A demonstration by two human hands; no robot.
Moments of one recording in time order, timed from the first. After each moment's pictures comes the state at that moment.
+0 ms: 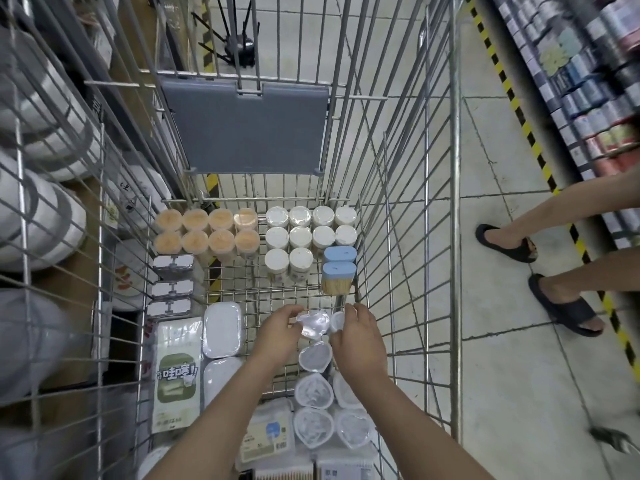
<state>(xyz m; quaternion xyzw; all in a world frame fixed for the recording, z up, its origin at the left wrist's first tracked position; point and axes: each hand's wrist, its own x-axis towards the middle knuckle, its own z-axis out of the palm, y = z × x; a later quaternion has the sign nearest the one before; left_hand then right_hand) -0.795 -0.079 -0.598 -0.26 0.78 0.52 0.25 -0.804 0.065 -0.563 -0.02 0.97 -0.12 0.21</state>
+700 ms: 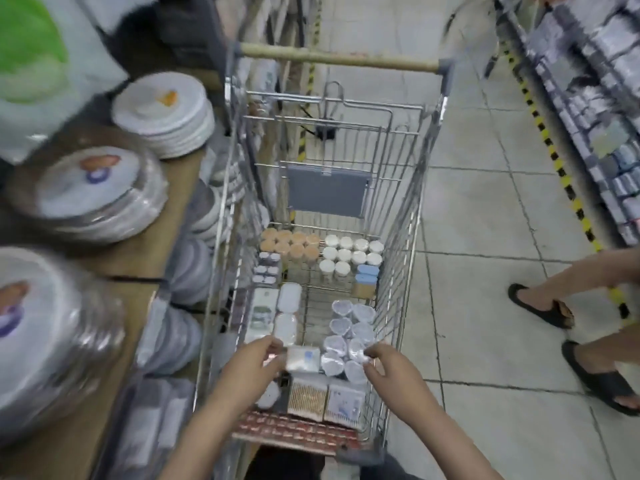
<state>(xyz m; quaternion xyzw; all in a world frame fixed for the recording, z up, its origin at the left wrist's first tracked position) -0.605 -0.100 -0.306 -0.27 0.85 0.42 0.17 -0.695 0.133 -0.312 -0.16 0.90 -0.26 0.30</state>
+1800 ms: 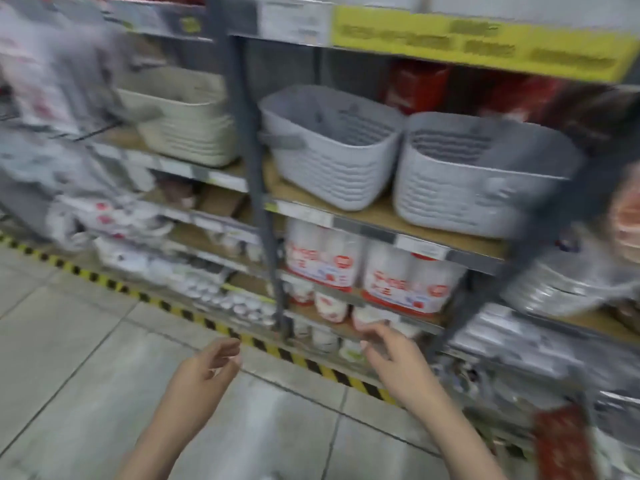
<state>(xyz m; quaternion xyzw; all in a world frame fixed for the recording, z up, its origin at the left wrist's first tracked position) 0.007 0.391 -0.159 -0.84 0.27 0.29 -0.38 -0.191 0.194 -0.163 -0.82 0.37 -0.10 0.42</state>
